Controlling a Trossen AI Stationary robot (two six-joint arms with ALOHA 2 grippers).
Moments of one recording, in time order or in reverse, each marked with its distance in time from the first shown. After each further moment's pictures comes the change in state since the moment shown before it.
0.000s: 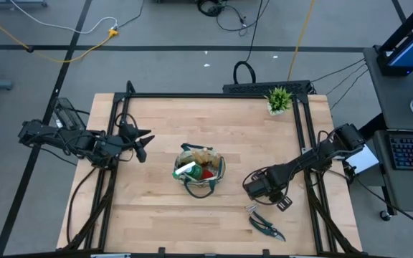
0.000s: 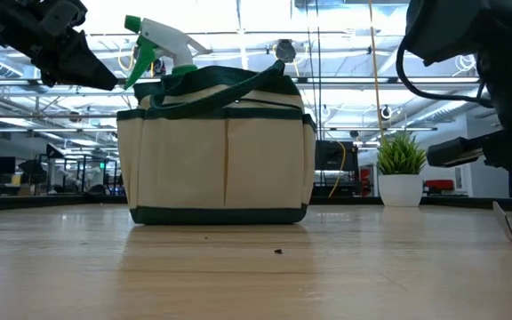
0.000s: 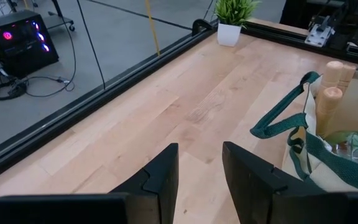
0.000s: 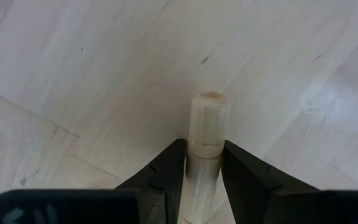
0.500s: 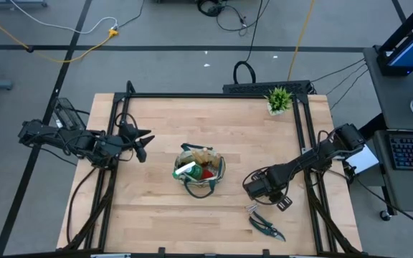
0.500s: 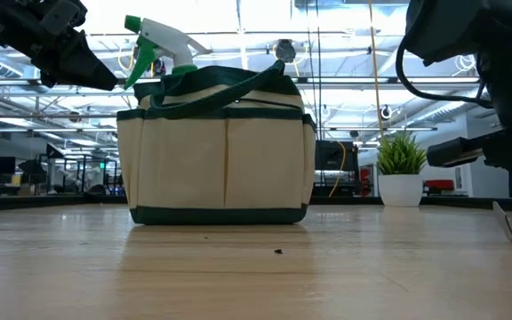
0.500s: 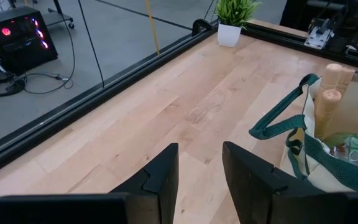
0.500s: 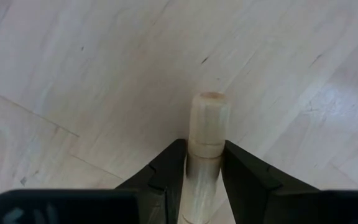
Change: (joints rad) left arm 0.000 0.000 0.000 0.000 0.002 -0.020; right arm 0.000 -0.001 0.000 0.009 -0.003 -0.009
